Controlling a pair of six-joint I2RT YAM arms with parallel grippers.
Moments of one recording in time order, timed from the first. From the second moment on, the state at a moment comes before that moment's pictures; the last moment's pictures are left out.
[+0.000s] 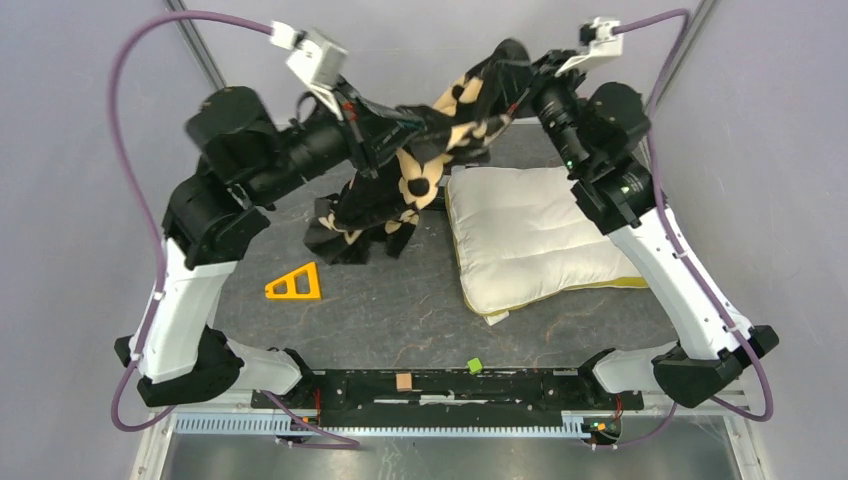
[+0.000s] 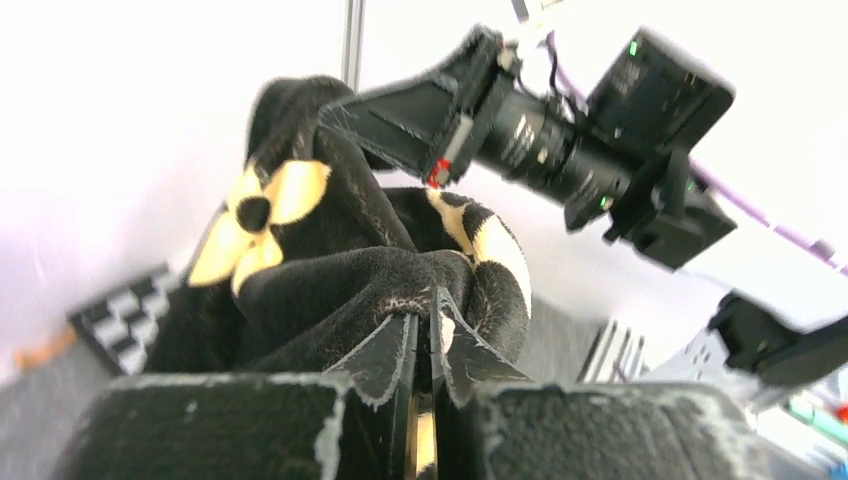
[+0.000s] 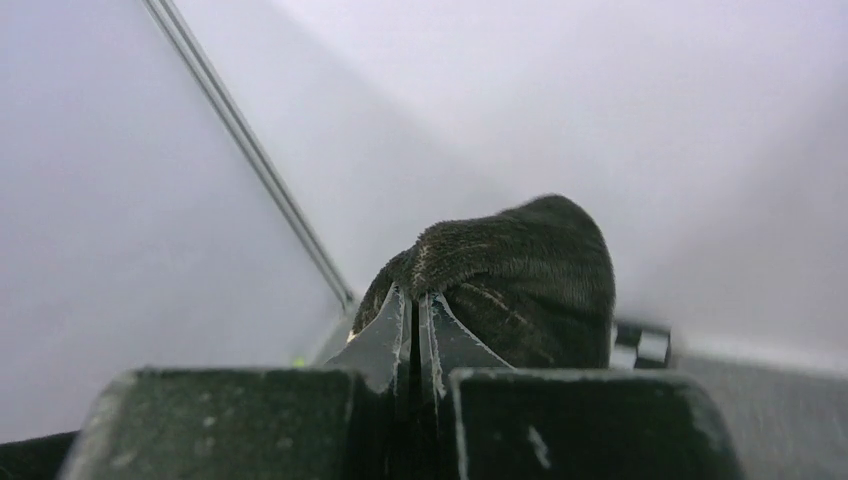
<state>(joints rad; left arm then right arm) -0.81 1.34 2.12 -0.74 0.16 -0.19 0.55 1.33 1.64 -0.10 0.14 0.33</state>
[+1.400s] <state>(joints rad) -0.47 1.82 2.60 -0.42 0.00 -0.49 0.56 1.25 1.87 0.07 0.46 -0.06</state>
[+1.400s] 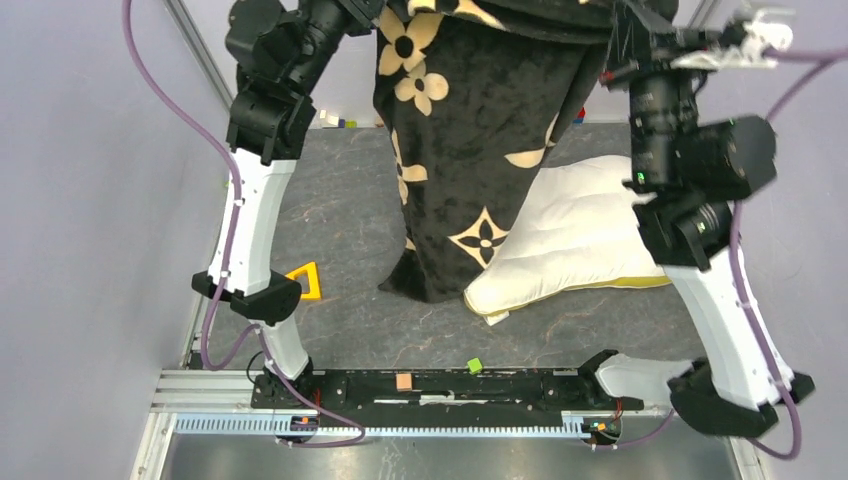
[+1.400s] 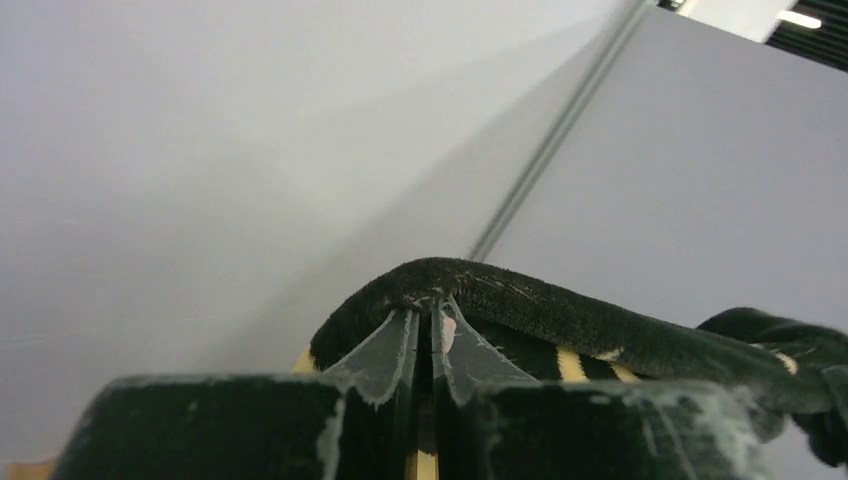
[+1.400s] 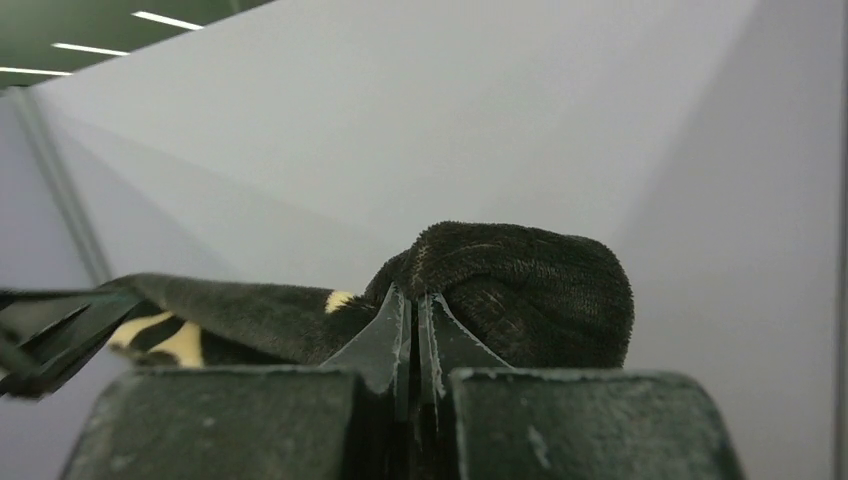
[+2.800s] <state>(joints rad) -0.11 1.94 2.29 -0.83 -0.05 -0.58 0.98 1.39 1.21 0.00 -0.09 0.32</state>
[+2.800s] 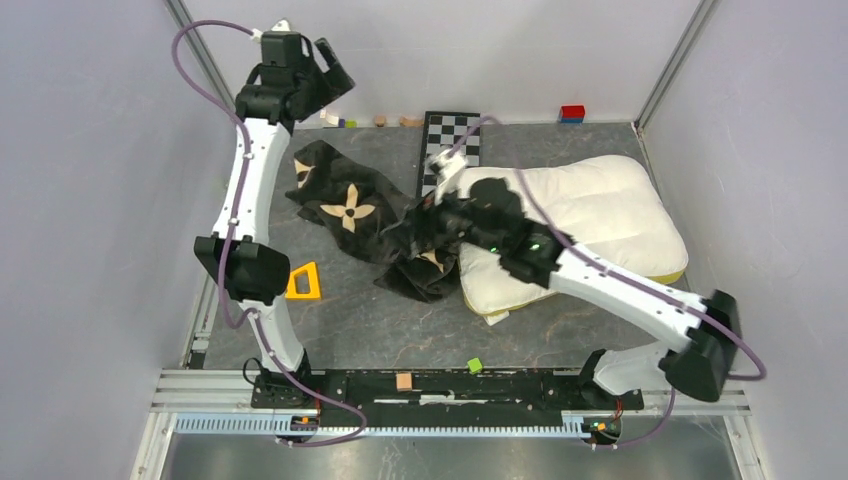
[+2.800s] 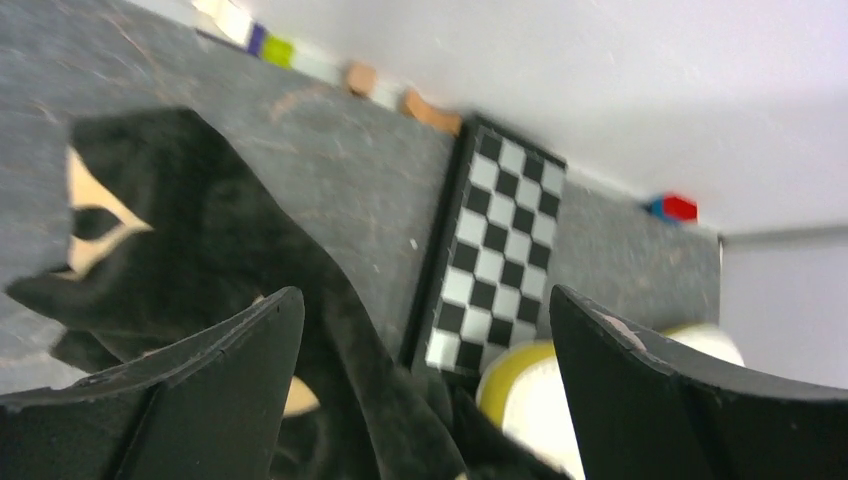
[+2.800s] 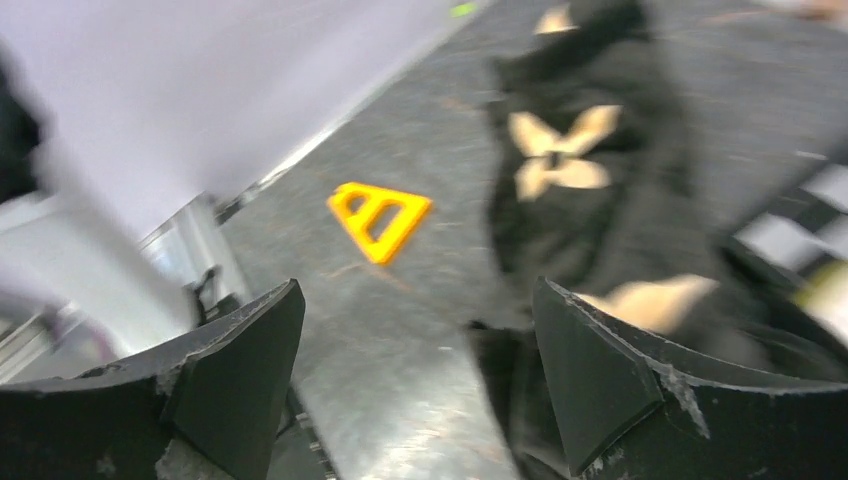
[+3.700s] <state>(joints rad) -0.71 1.74 1.53 -0.61 0.21 -0.43 0.36 1.25 0.94 -0.23 -0.09 0.26</state>
